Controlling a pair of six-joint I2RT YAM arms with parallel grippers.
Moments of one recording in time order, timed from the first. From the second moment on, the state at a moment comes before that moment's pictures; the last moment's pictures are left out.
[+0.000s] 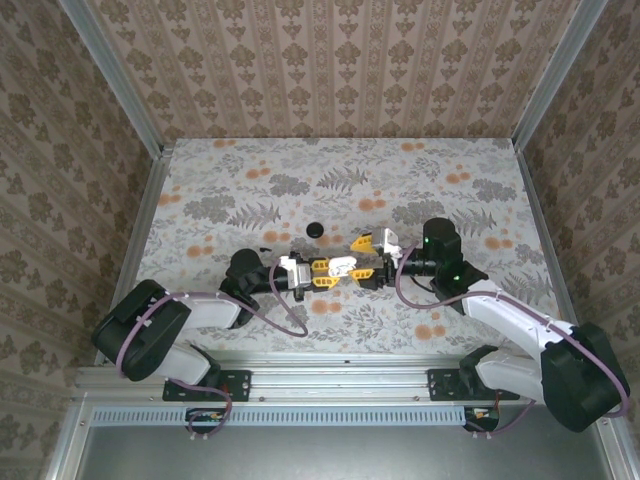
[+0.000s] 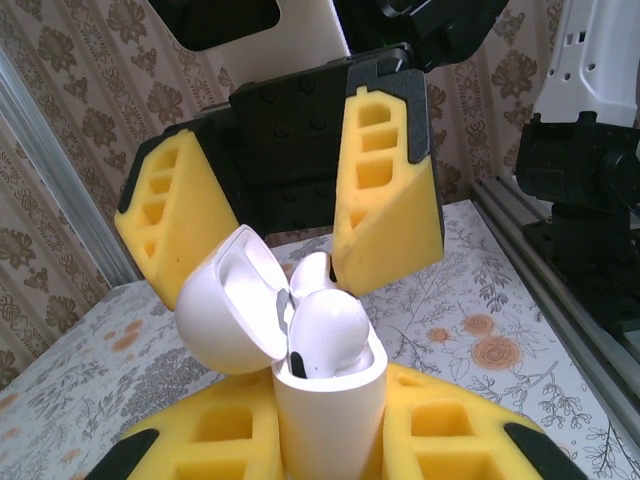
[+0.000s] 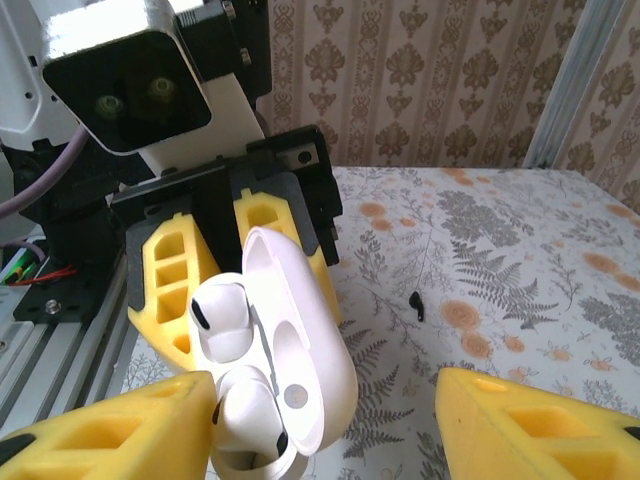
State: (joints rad) left arm -0.71 1.43 0.34 1.18 0.88 0.26; right arm 0.44 1.13 0.55 0.33 -0.87 -0.31
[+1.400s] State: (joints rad) left arm -0.71 1.43 0.36 1.18 0.88 0.24; right arm 0.43 1.02 0.56 0.00 -0.88 -0.51
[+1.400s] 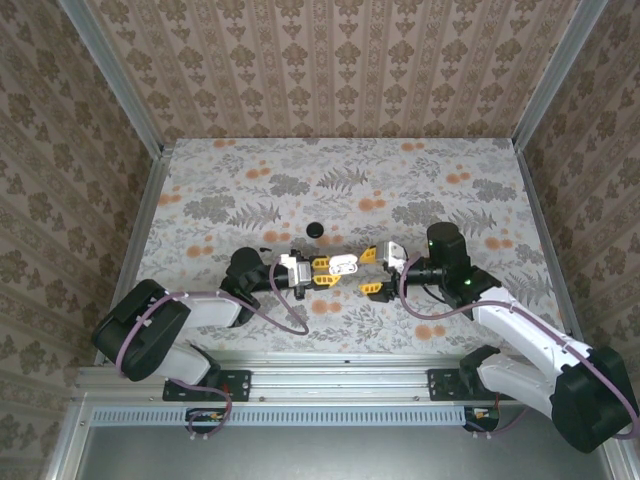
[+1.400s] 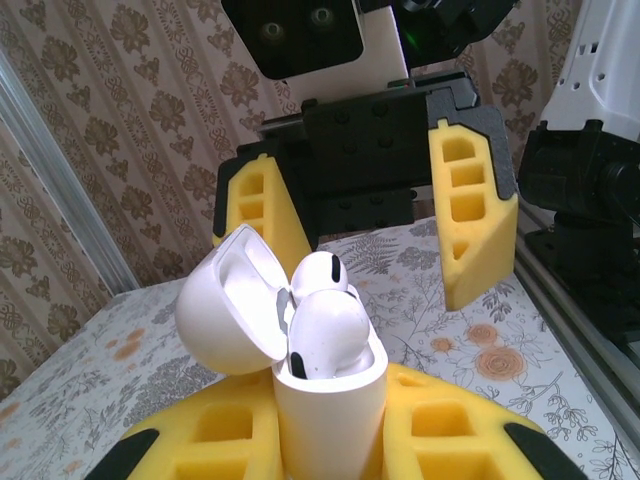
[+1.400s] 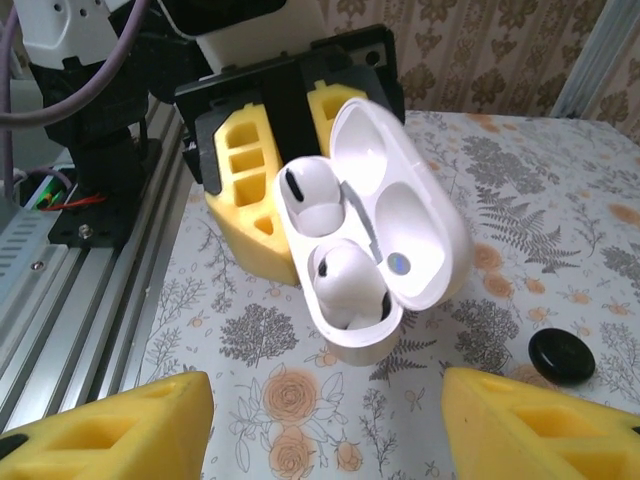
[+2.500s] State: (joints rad) left arm -0.71 1.43 0.36 1.18 0.89 0.24; right arm 0.47 1.14 0.65 0.03 -0.88 -0.60
